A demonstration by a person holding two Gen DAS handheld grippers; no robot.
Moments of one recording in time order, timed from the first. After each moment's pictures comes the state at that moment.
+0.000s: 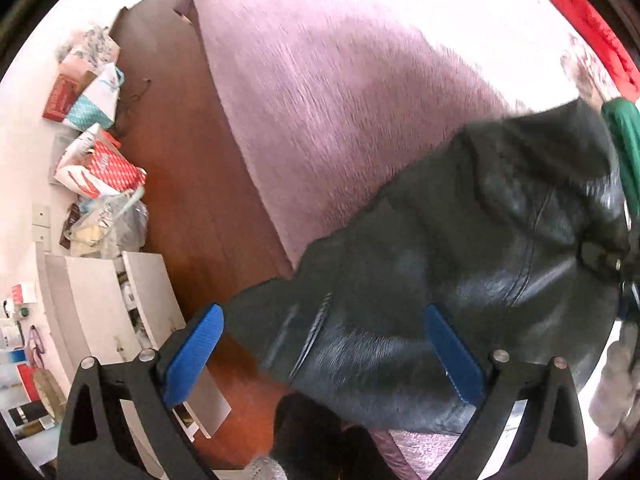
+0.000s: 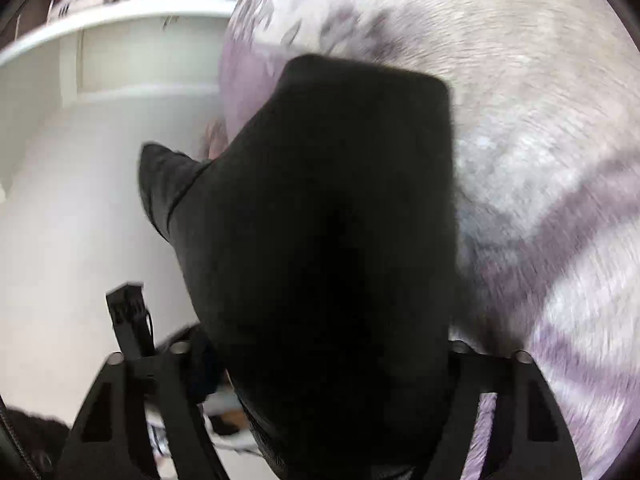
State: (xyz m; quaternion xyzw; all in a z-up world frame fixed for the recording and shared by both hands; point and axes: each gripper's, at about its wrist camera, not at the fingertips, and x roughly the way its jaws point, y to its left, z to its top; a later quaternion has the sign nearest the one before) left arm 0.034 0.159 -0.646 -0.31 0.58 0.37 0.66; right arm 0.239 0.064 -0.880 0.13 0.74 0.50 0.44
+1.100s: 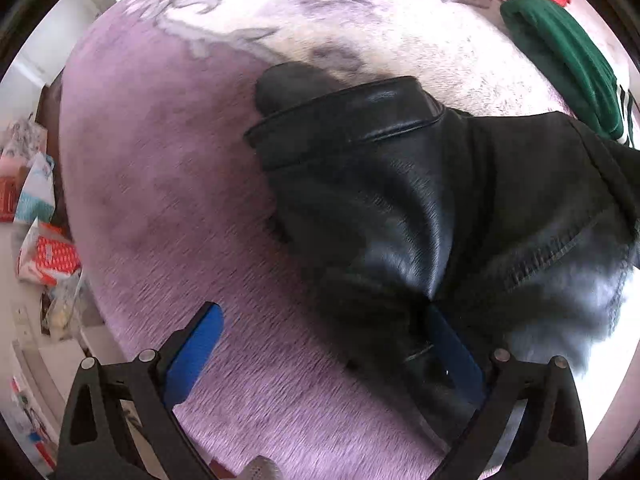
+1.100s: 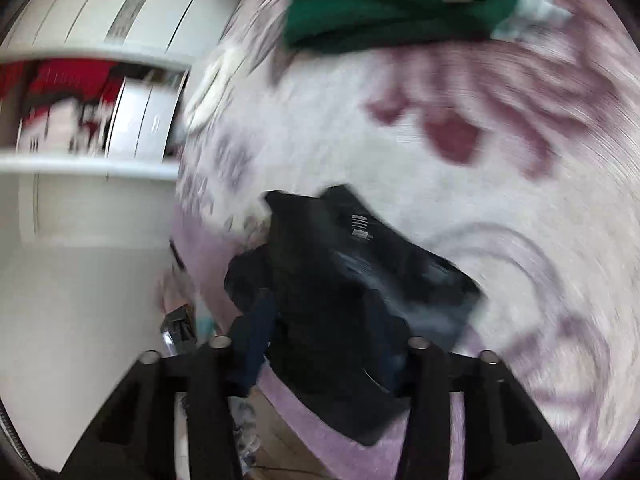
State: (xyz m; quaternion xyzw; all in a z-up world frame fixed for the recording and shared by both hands) left arm 0.174 0.083 -0.682 -0.24 0.62 0.26 0.70; right arm 0.337 -0.142 -0.774 0.14 0.68 0.33 0.64
